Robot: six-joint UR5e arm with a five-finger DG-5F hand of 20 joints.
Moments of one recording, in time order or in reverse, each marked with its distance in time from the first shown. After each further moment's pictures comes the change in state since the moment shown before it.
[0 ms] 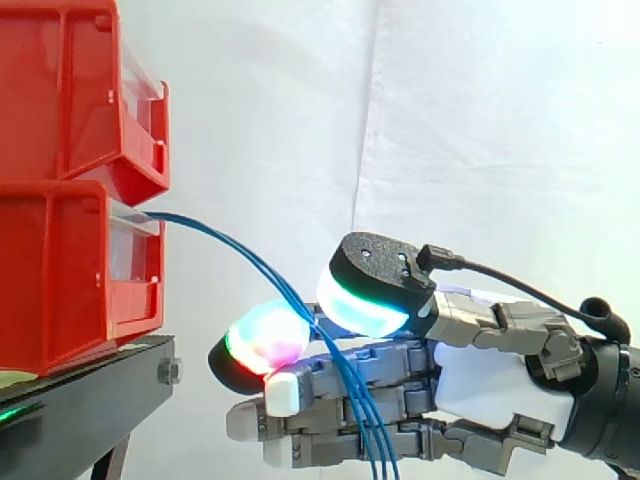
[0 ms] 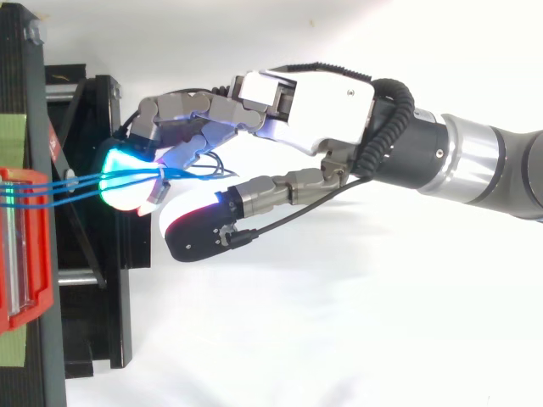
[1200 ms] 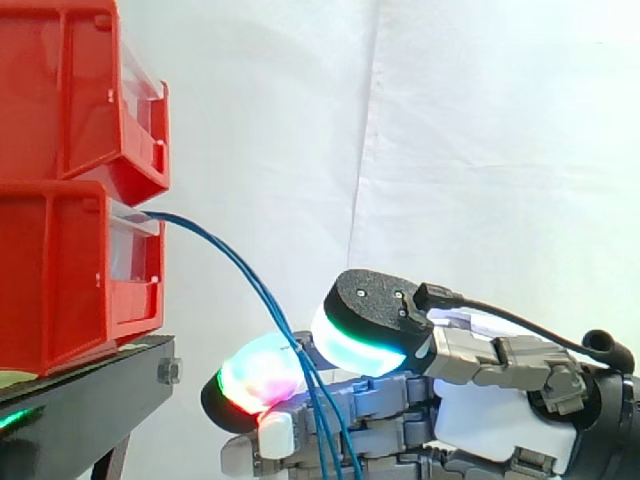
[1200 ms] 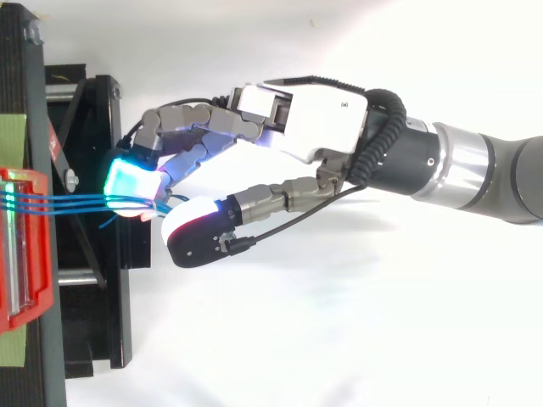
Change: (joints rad) arm 0.010 -0.026 0.000 0.025 0.011 -0.022
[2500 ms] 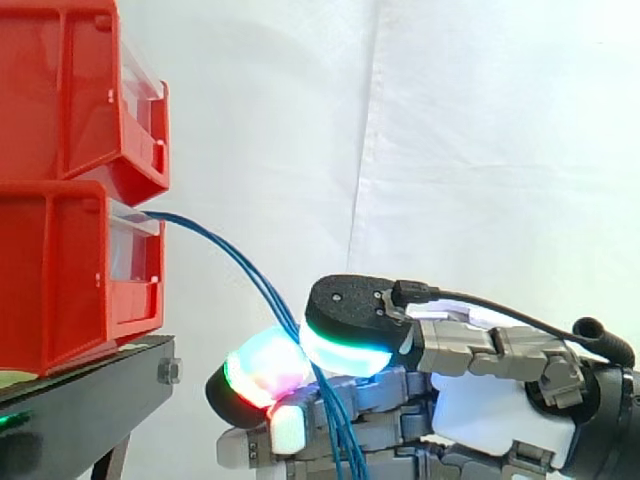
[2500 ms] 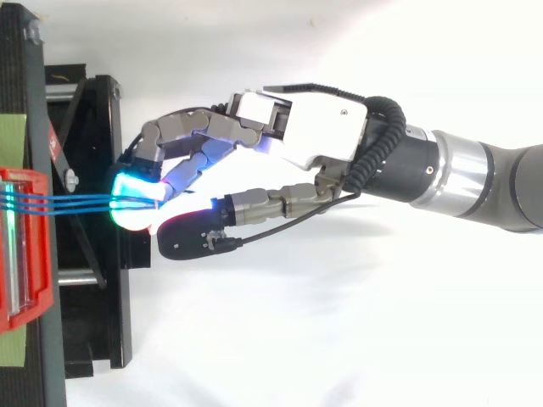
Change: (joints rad) arm 0.007 0.001 0.007 0.001 0.016 -0.008
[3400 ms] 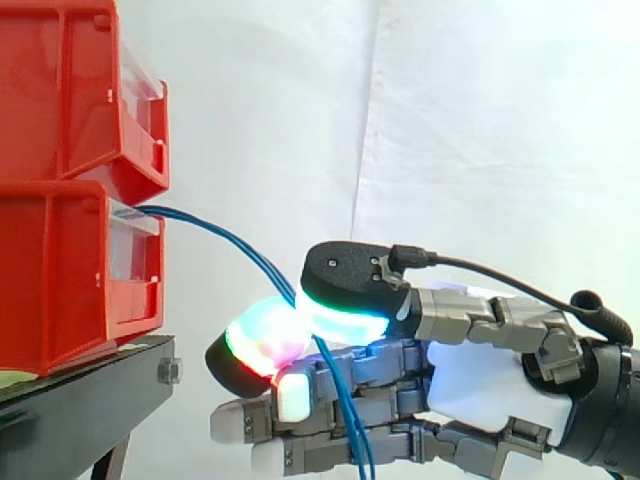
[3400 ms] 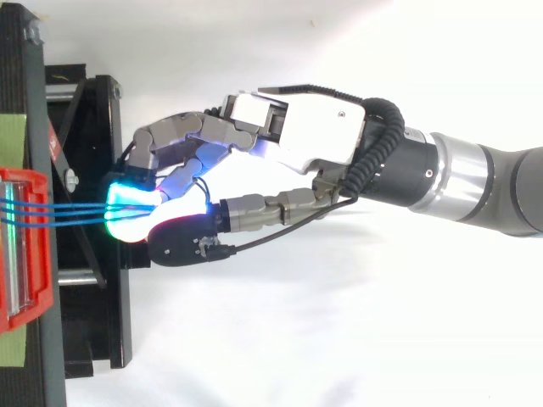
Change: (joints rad) arm 0.006 0.011 0.011 -0.007 0.001 0.009
